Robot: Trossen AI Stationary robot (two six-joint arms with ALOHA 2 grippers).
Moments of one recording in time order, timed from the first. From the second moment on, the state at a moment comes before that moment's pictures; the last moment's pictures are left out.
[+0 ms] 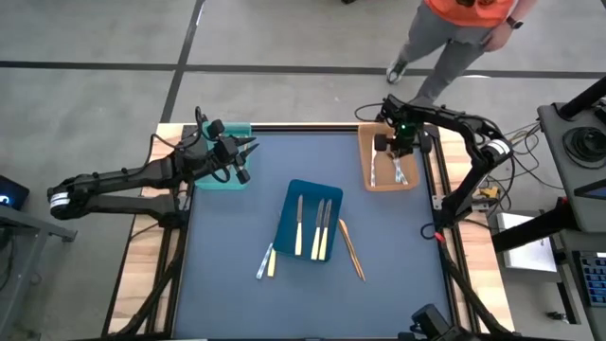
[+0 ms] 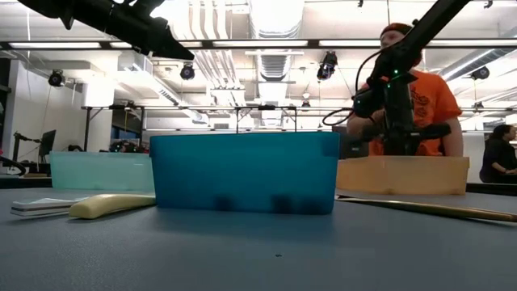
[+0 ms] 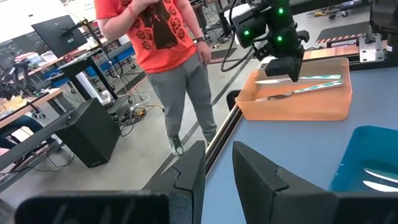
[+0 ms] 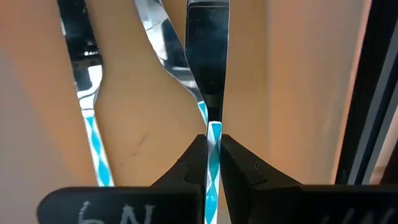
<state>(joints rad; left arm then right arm) 0.32 0.85 0.63 0.06 -0.31 0.31 -1.00 1.68 1.13 -1.06 -0.05 0.66</state>
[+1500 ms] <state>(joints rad) 0.32 0.86 0.63 0.07 -0.31 0.33 -0.84 1.69 1.17 -0.89 0.21 0.50</state>
